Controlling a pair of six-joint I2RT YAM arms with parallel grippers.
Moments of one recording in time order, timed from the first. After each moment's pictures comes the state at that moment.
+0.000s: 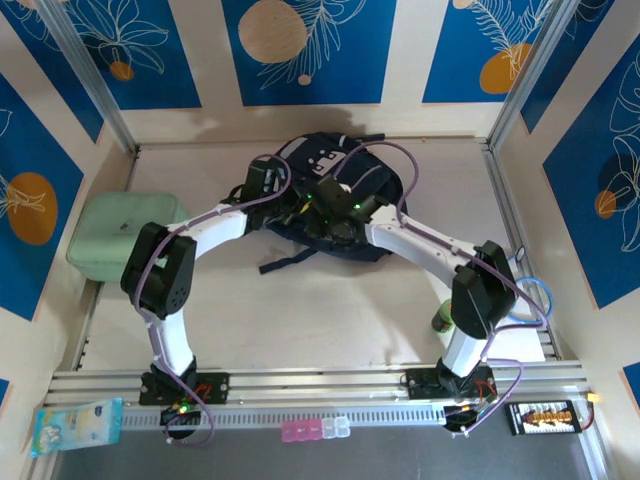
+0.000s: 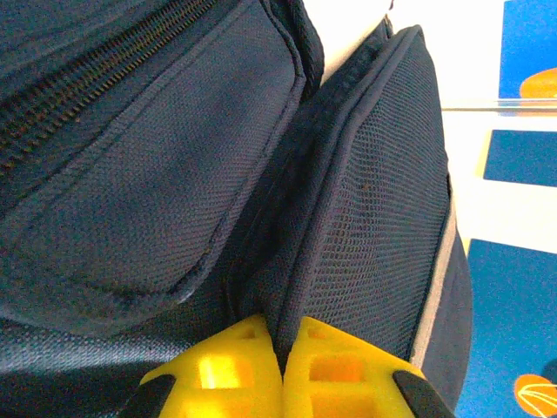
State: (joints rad) left arm -0.46 1.88 1.25 0.04 0.42 -1.21; right arm 0.77 1.74 1.47 -0.77 0.20 0.81
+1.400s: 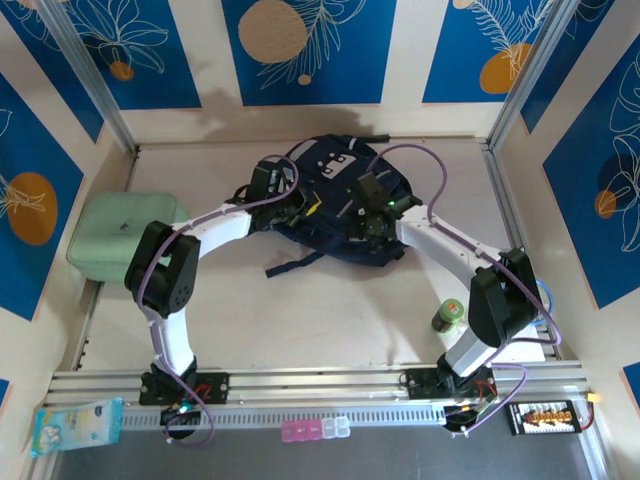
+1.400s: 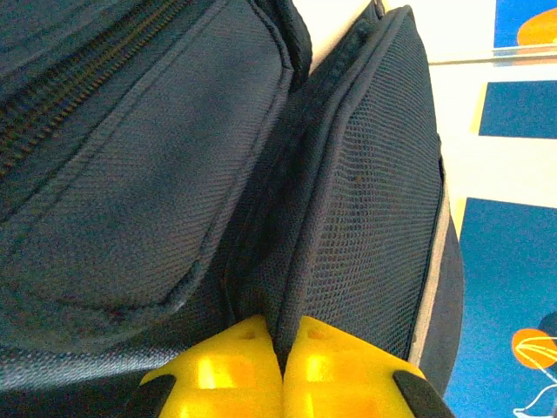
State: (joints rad) left arm -0.47 1.90 1.28 0.02 0.48 -1.14; right arm 0.55 1.60 1.26 -0.76 0.10 0.50
